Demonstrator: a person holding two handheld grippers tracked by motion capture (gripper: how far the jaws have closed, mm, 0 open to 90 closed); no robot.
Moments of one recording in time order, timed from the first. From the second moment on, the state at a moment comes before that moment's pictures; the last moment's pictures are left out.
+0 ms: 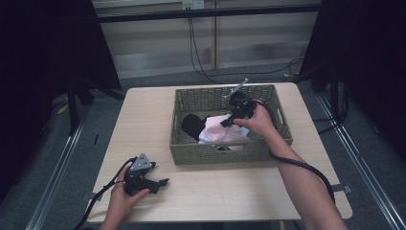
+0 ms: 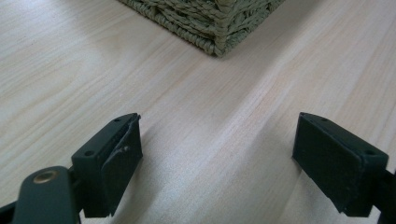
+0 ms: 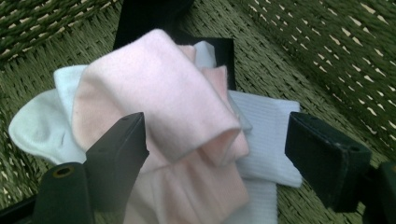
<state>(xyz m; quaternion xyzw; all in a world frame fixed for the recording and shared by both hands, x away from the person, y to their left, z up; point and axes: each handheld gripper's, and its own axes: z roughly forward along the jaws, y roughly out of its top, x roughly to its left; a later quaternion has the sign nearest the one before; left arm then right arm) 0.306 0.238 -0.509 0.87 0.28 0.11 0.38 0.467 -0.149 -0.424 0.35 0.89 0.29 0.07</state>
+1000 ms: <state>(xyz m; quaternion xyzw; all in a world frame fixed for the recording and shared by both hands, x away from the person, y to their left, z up) 0.306 0.238 -0.509 0.87 0.28 0.11 0.38 0.462 -0.140 -0.420 0.32 0.91 0.27 0.01</state>
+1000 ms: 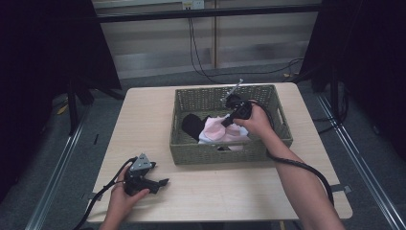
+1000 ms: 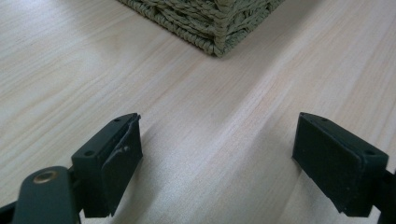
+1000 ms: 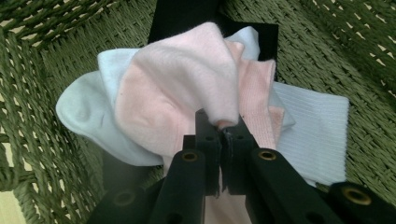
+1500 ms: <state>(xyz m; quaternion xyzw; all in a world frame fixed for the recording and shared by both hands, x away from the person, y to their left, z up) 0.306 0.238 -0.509 0.87 0.28 0.11 0.38 0.449 -0.157 -0.386 0.31 0.91 0.28 0.01</state>
